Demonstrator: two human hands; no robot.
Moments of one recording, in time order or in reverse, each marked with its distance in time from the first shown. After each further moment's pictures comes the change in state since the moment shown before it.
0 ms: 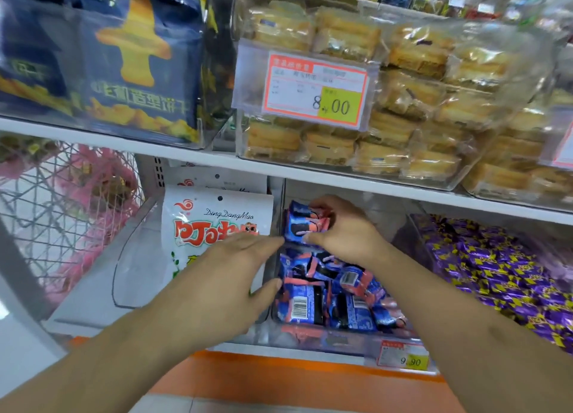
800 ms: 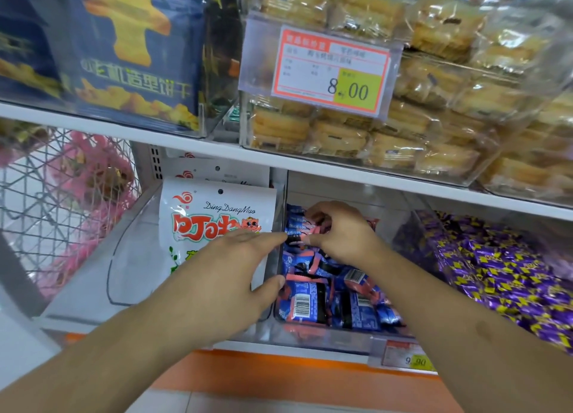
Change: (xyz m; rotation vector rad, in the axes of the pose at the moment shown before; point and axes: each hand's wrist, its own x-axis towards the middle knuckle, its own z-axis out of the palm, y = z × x) left_hand 0.002 -0.004 0.003 -0.043 0.012 -0.001; right_hand 0.014 0.019 0.022 -0.139 -0.027 -0.049
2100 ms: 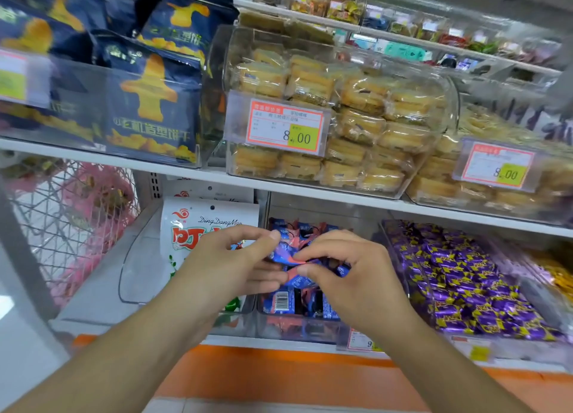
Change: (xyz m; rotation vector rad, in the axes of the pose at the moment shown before) left_hand -0.011 0.057 -0.031 -1.230 0.063 -0.549; right_hand -0.149 -0.072 -0.066 0.330 0.304 -0.217
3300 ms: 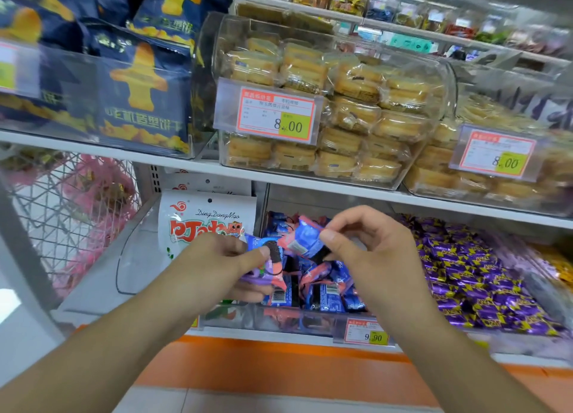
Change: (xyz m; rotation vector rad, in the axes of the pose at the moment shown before) left_hand 0.004 -0.011 -0.009 0.178 -0.006 -0.102; right_hand -0.001 -0.010 -0.020 0.397 0.140 0.243
